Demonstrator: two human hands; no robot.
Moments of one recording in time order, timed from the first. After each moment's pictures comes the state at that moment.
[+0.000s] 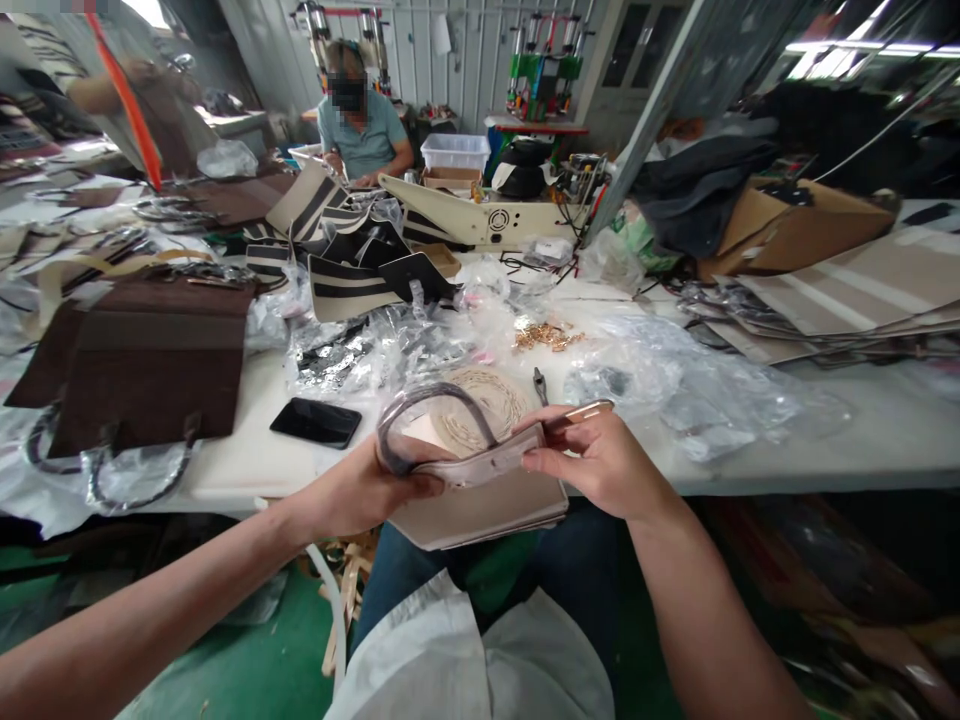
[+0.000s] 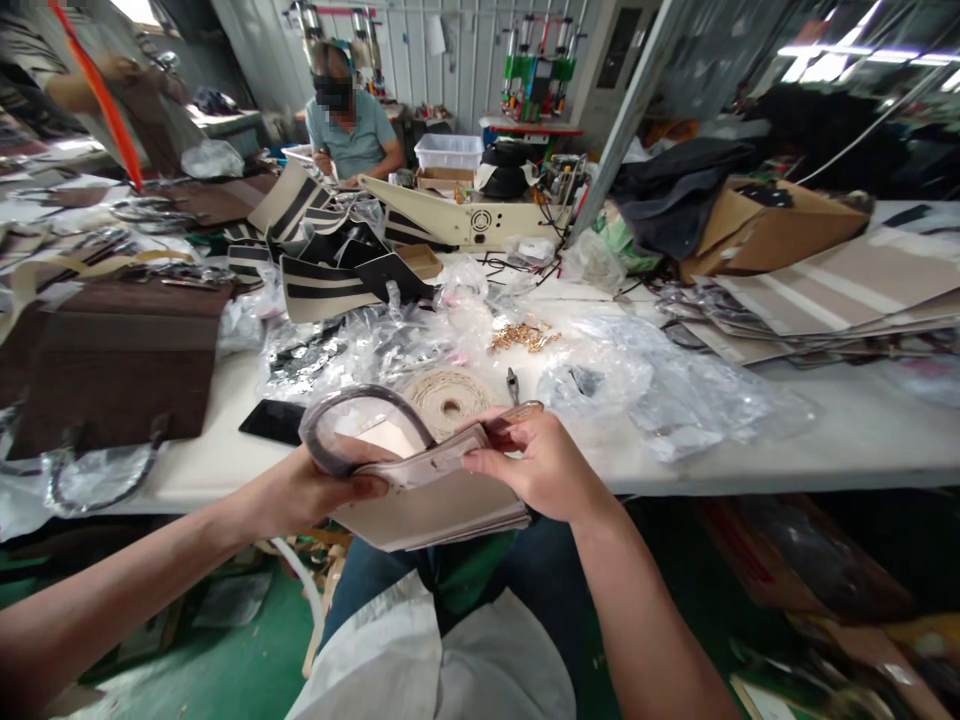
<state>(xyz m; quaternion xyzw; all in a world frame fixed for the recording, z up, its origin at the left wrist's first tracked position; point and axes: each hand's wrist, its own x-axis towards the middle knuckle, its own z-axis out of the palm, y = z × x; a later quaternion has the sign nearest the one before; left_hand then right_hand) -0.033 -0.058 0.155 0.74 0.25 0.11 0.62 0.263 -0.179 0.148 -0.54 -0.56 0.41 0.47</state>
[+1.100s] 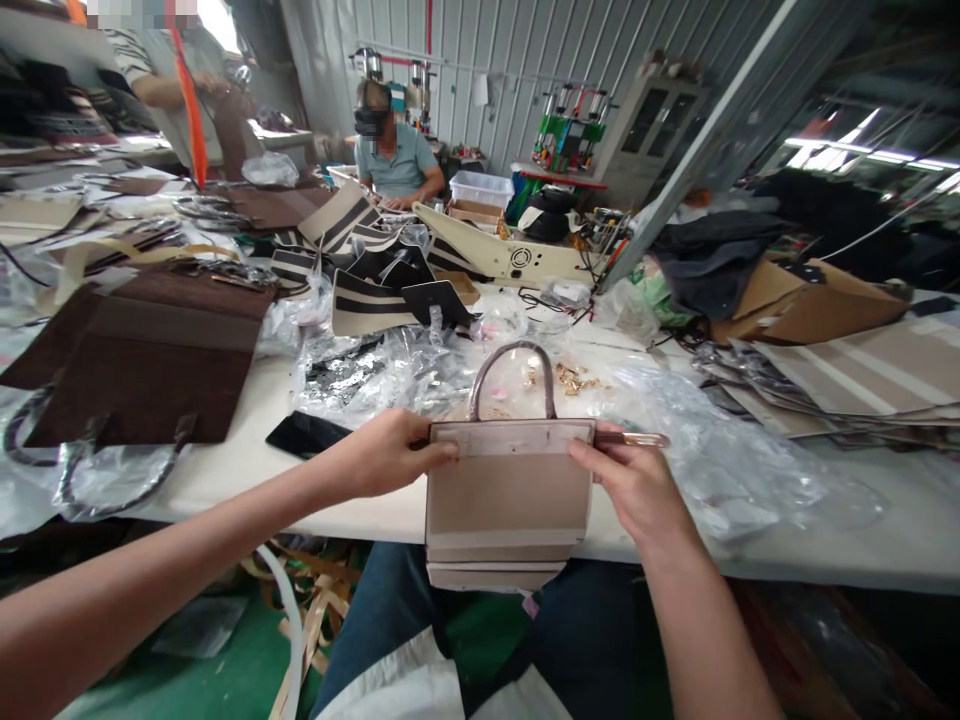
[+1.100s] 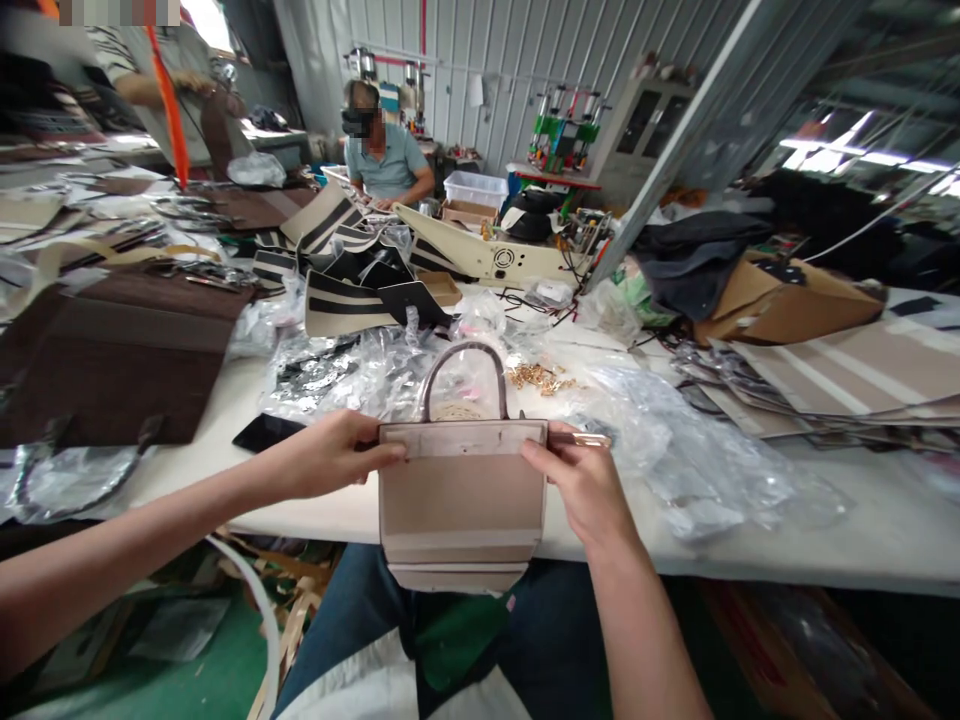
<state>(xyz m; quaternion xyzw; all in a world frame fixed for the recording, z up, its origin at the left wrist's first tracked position) -0.017 0.008 0.153 0.82 0.37 0.06 0.43 0.316 -0.141 0.095 -0.63 -0.40 0.36 0.57</state>
